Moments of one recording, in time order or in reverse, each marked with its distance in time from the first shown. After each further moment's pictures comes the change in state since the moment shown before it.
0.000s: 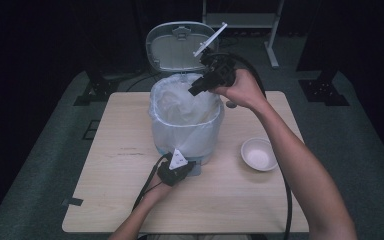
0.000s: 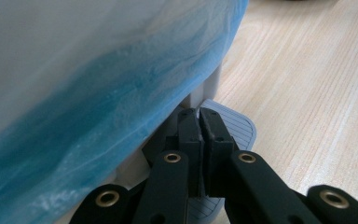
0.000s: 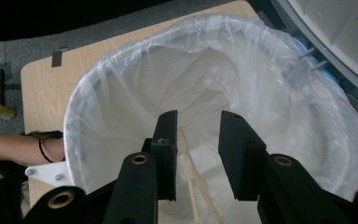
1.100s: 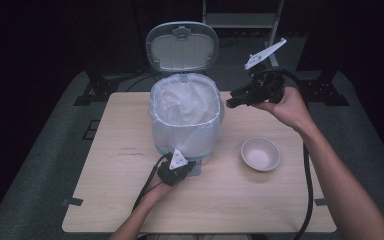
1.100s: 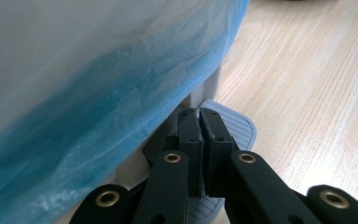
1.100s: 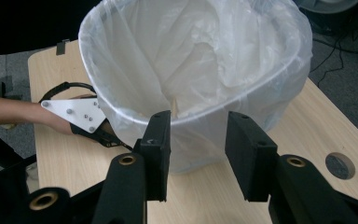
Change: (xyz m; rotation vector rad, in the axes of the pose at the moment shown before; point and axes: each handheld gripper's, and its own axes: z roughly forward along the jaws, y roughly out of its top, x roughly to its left) left arm 0.000 0.000 0.000 0.001 0.001 -0.002; right arm -0.002 -0.094 -0.061 -0.088 -0.026 0.050
